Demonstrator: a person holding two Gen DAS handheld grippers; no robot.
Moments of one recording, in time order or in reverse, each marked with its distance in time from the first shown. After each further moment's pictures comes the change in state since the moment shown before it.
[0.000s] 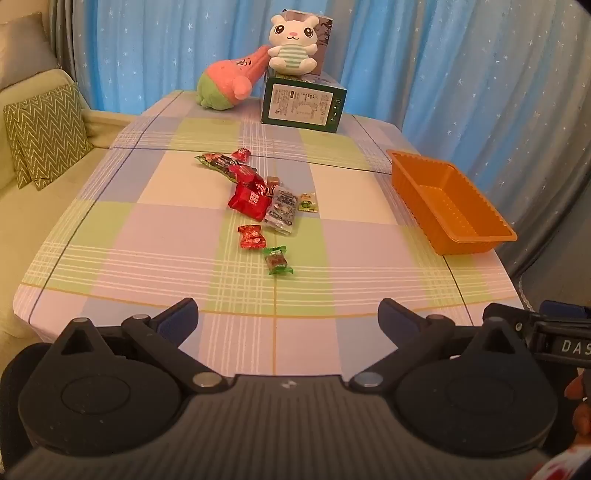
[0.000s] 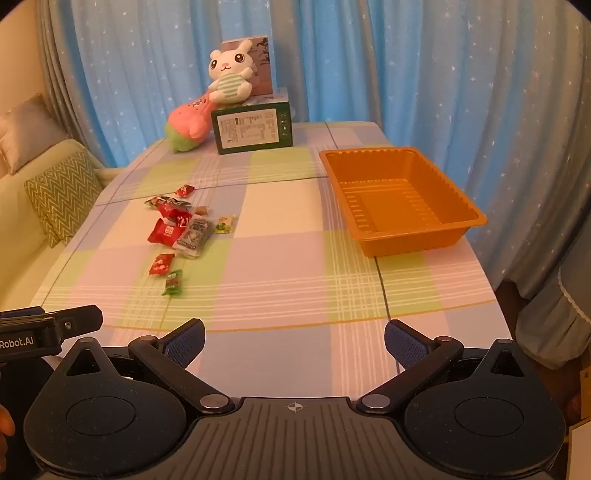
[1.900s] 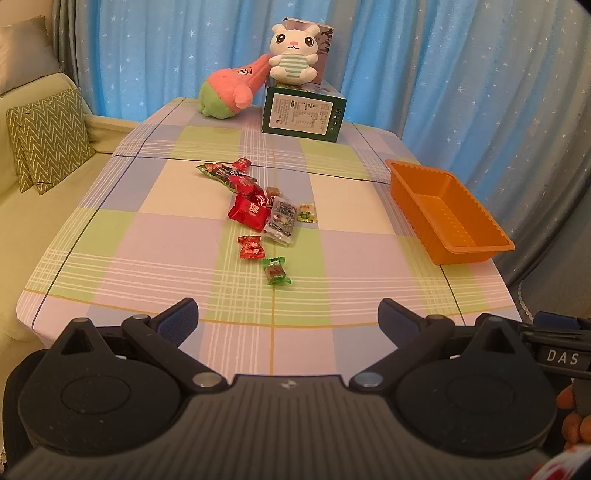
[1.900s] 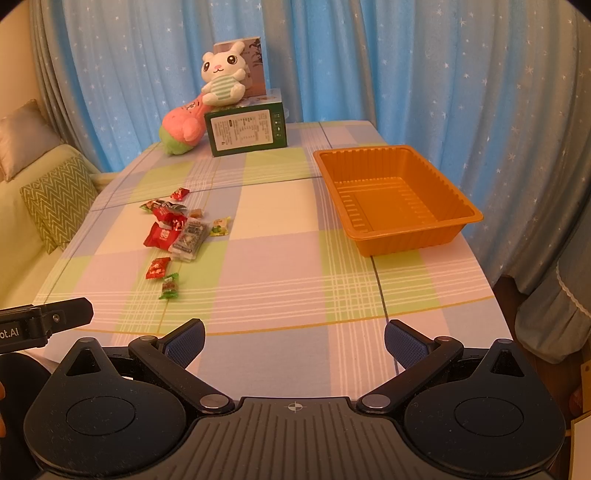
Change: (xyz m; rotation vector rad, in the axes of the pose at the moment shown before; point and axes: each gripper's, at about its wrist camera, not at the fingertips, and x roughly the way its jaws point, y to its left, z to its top) left arm -0.008 -0.003 0.007 -0.006 -0.017 0.010; right arm -0.001 -0.003 0.001 0.024 0.006 -0.003
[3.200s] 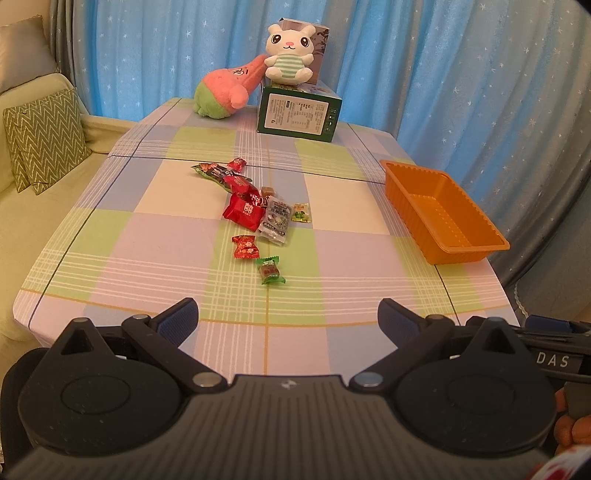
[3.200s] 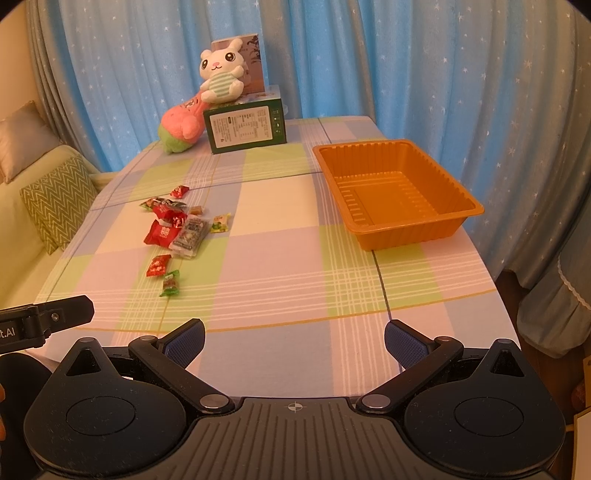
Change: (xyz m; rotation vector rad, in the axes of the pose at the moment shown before) left arm -0.002 -0.008 0.001 0.004 -0.002 -0.007; right arm 0.003 -0.002 -0.004 0.008 0.007 -0.001
